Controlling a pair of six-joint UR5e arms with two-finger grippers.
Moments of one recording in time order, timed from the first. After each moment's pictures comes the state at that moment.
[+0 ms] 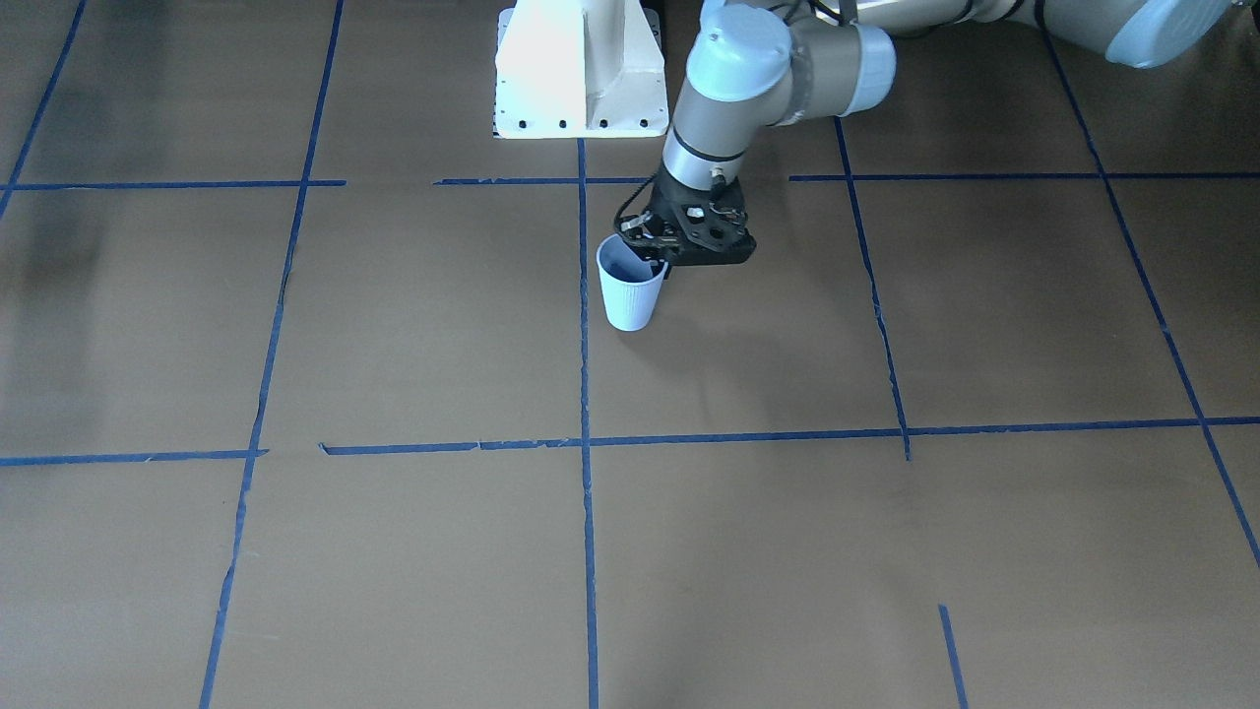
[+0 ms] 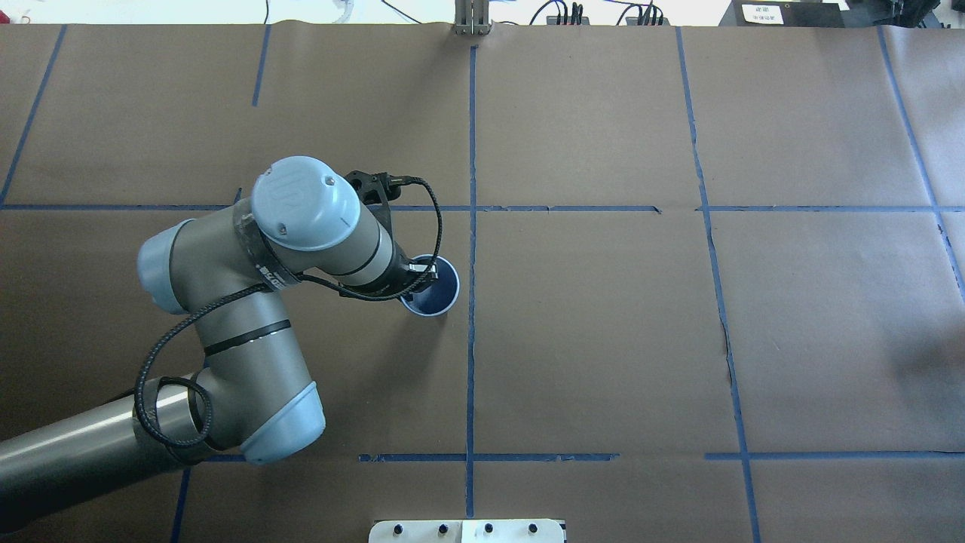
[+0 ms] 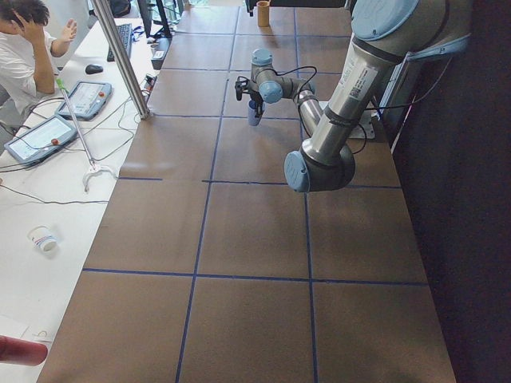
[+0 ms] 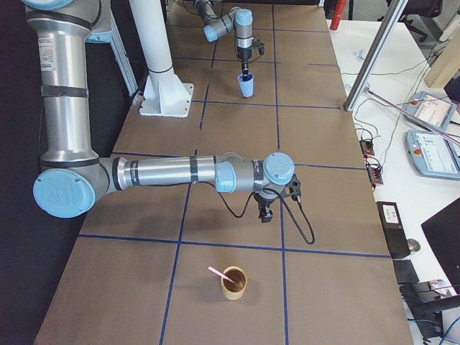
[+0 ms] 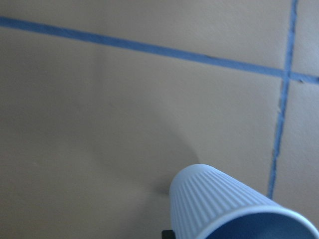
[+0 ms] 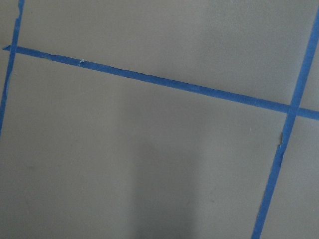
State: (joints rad) left arm -0.50 -2.23 -1.74 -1.66 -1.89 -1.40; right arm 1.43 -1.56 1.64 -1.57 2.51 -0.08
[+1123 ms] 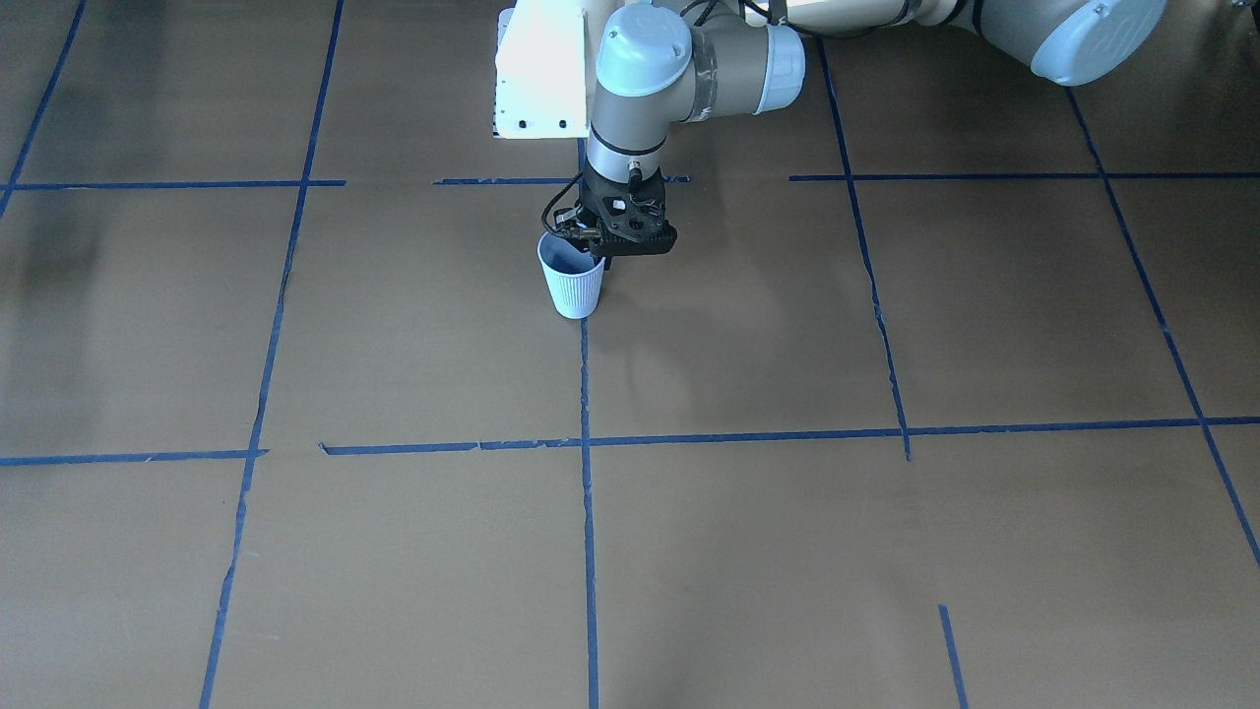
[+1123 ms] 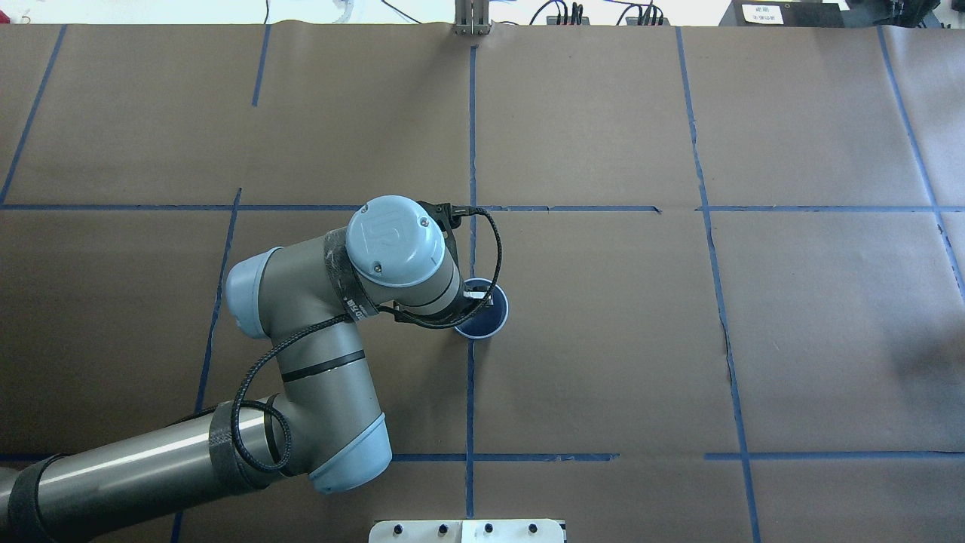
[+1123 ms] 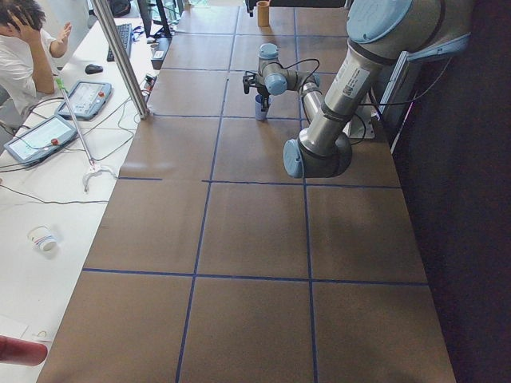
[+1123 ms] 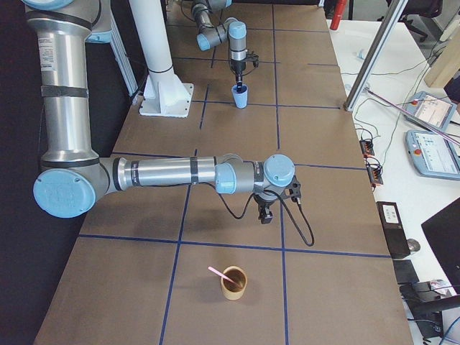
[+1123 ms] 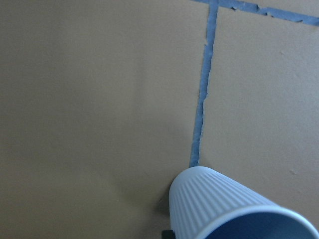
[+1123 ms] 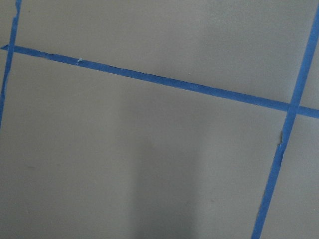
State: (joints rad) left arm -0.44 -2.32 -1.64 -1.65 -1.84 -1.42; right arm 1.43 -1.56 1.64 -1.57 2.51 -0.08
